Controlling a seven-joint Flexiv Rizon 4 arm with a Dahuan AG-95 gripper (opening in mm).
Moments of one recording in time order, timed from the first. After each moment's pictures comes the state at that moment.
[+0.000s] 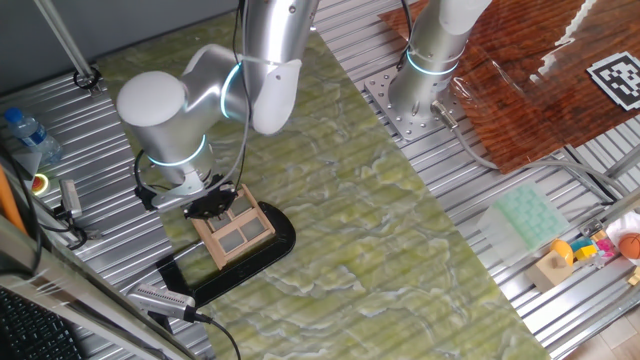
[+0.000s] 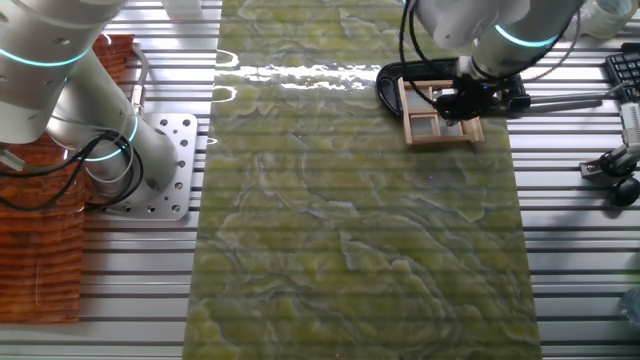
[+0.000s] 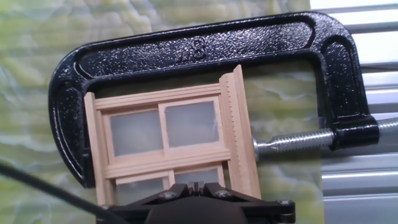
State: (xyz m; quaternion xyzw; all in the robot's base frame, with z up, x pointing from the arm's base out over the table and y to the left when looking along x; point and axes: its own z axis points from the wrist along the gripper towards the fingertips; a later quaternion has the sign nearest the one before) arm 0.614 0.087 0.024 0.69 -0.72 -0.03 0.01
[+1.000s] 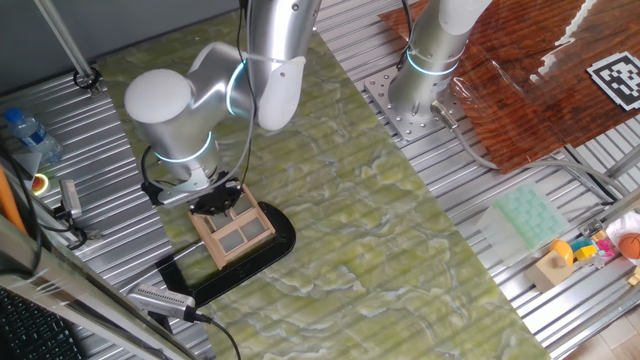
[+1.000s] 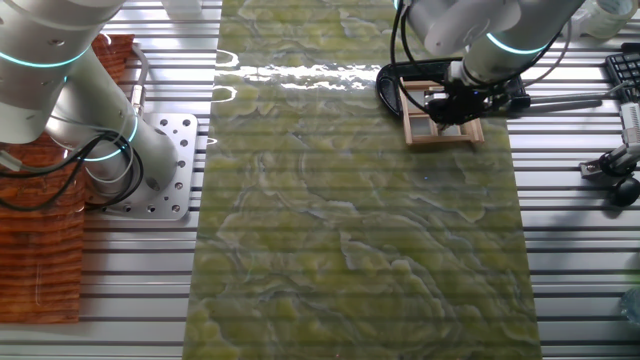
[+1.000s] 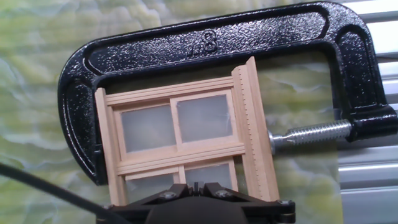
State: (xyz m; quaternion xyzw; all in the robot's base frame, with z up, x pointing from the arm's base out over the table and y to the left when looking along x) arm 0.598 0.081 0.017 0.68 -0.73 -0.04 0.01
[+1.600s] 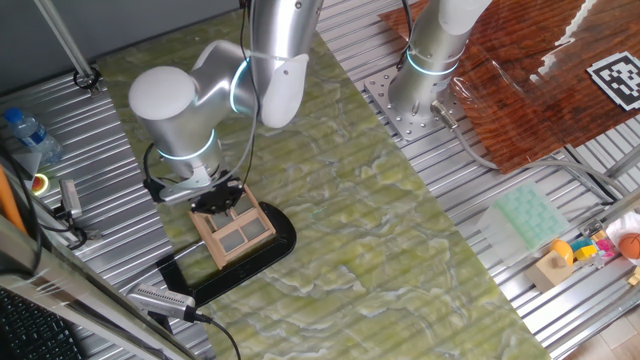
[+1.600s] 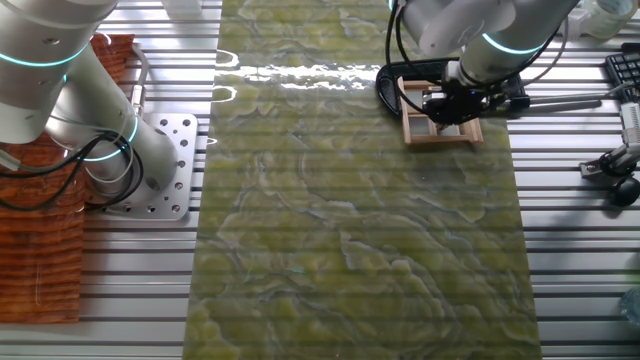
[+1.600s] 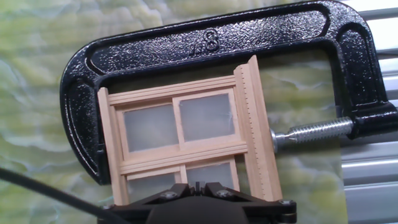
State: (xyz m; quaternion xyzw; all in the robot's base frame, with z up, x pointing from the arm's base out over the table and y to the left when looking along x) arm 0.596 0.082 0.017 0.68 -0.74 -0.04 0.00
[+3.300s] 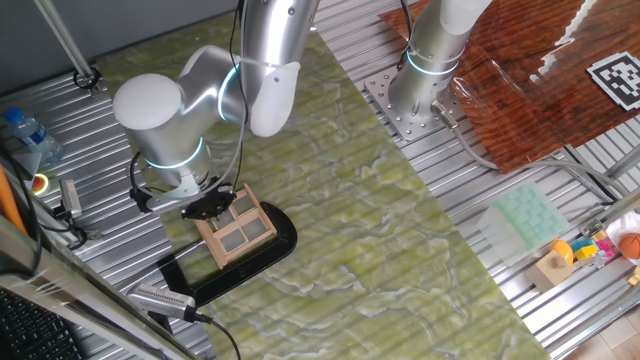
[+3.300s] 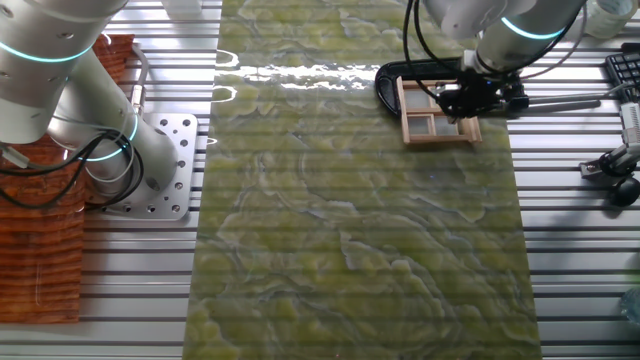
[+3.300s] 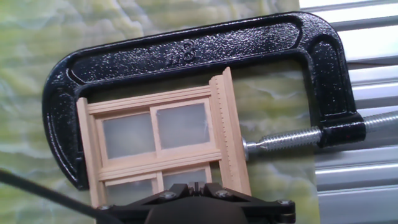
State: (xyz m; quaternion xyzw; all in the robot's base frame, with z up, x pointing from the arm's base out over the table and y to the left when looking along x) arm 0.620 0.088 0.025 0.68 -0.73 -0.03 0.01
